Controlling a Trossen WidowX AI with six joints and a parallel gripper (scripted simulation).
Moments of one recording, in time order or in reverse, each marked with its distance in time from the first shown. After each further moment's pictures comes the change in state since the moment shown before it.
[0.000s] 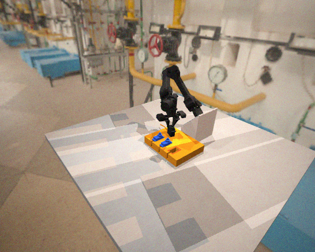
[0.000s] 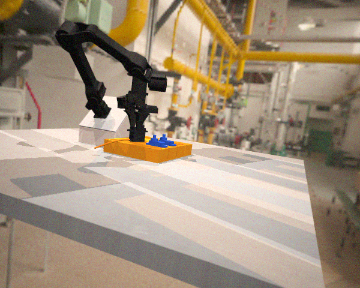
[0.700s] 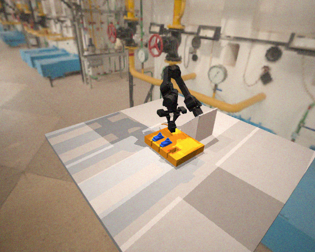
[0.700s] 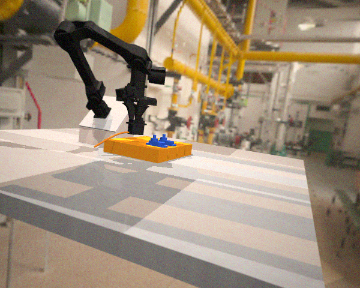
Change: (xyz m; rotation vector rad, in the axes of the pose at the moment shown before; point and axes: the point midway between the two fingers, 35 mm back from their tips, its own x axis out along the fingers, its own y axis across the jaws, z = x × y) arm -0.028 -0.005 0.005 -0.002 -0.005 -0.001
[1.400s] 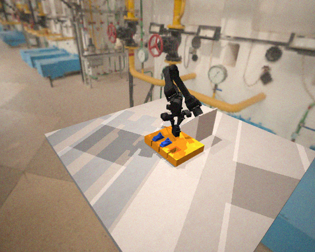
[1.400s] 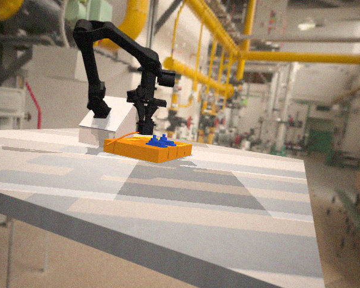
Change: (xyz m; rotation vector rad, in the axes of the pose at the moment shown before) arm 0.000 -0.005 -0.053 -0.005 -0.001 -0.002
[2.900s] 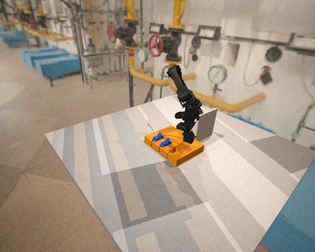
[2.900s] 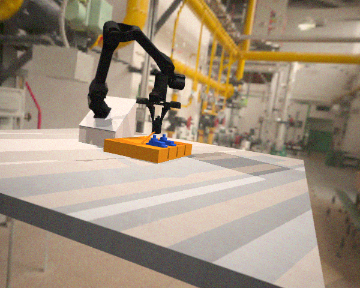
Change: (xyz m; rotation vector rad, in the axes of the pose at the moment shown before) arm -0.003 -0.031 -0.098 -0.611 0.007 0.008
